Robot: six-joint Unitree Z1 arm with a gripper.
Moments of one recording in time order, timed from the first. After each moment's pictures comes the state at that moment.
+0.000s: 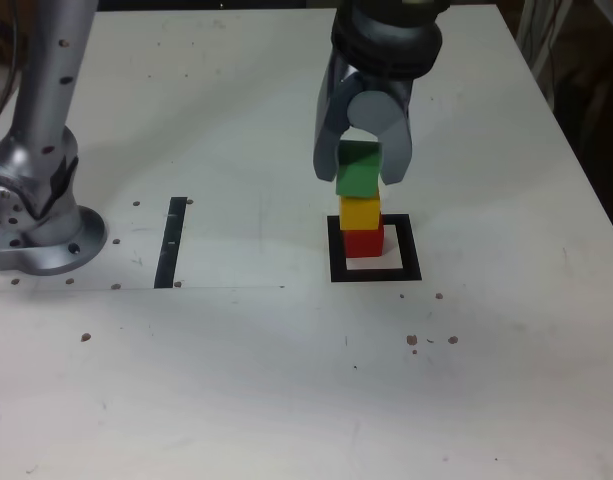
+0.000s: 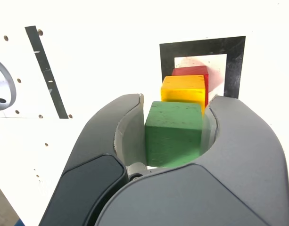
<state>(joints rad) -0.12 2.06 -1.86 1.58 0.10 -0.09</state>
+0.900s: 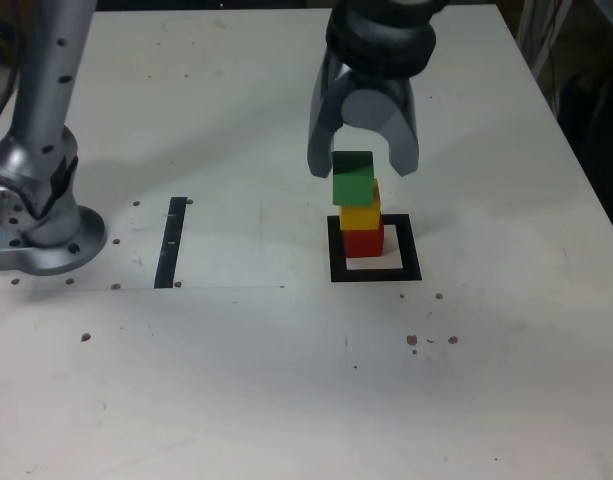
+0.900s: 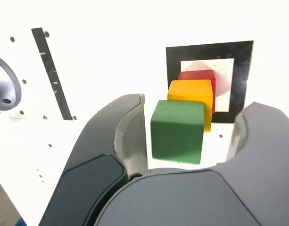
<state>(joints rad) -0.12 2.03 -1.84 1.58 0.11 -0.09</state>
